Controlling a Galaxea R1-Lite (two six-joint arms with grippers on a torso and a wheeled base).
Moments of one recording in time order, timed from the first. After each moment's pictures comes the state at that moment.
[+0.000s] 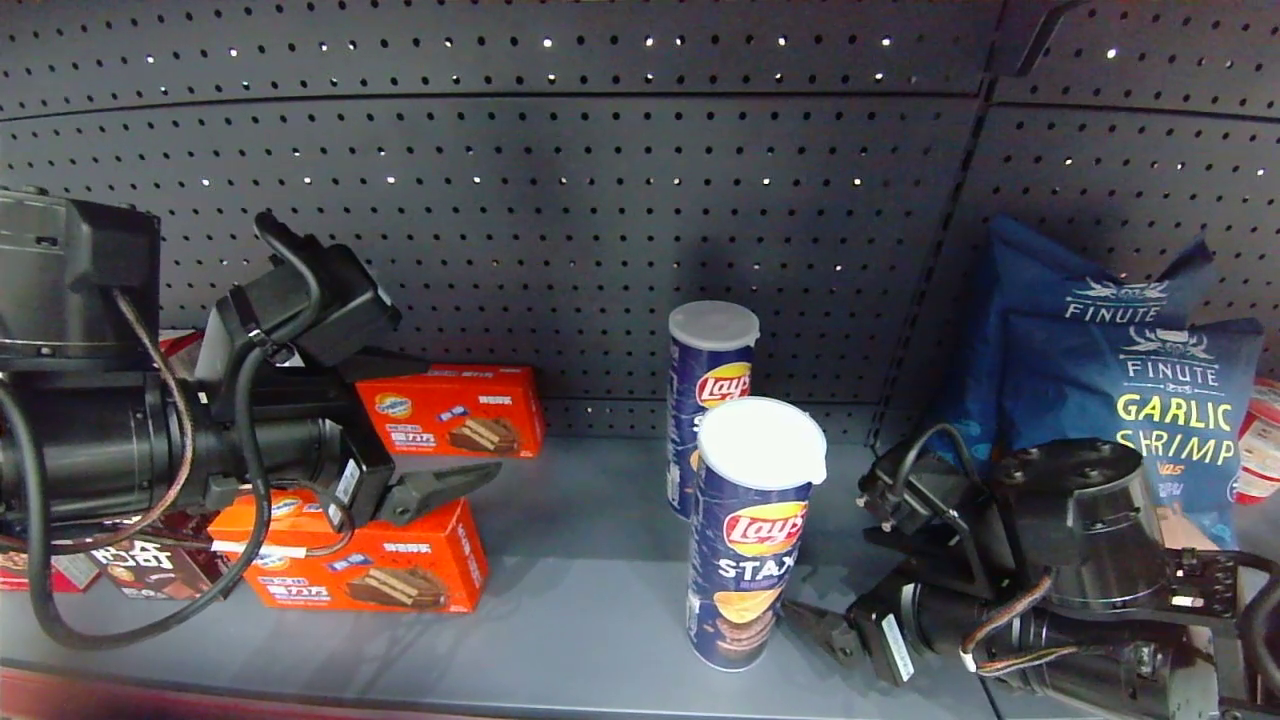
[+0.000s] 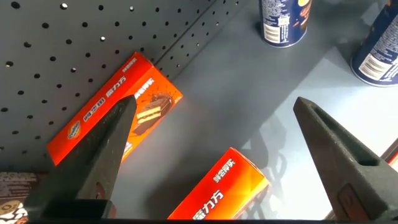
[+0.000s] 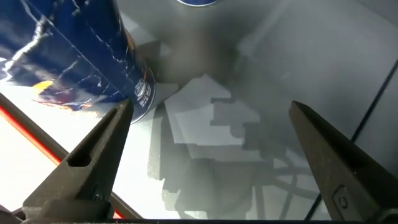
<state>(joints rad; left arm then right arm) -0.30 1.43 -0.92 -0.07 -0.28 0.50 0.75 1.59 -0.60 -0.47 -0.17 -0.02</state>
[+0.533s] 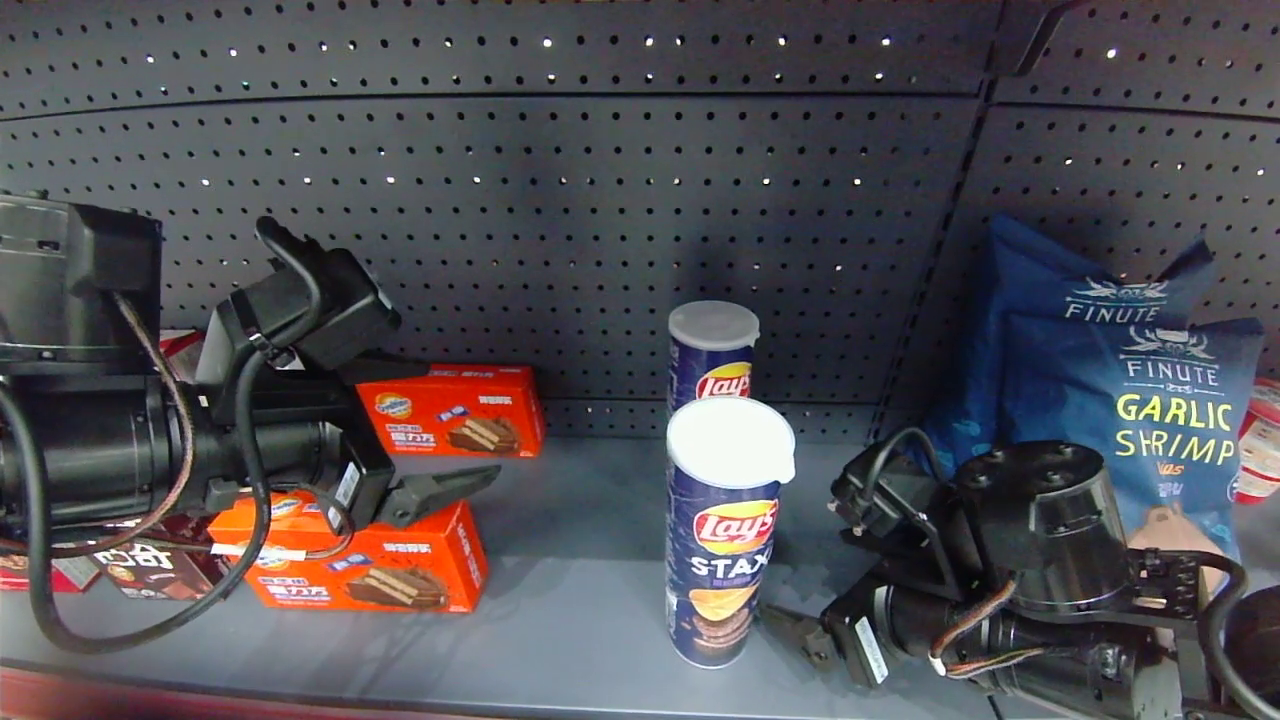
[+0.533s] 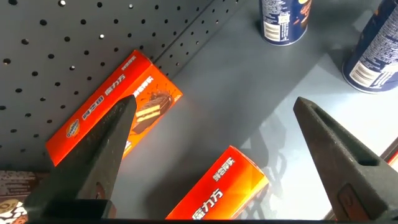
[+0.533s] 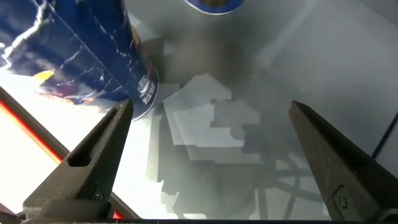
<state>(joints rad) -0.30 1.43 -0.91 -0.07 -0.28 0.50 0.78 1.63 -0.63 -0.48 -0.17 -0.02</state>
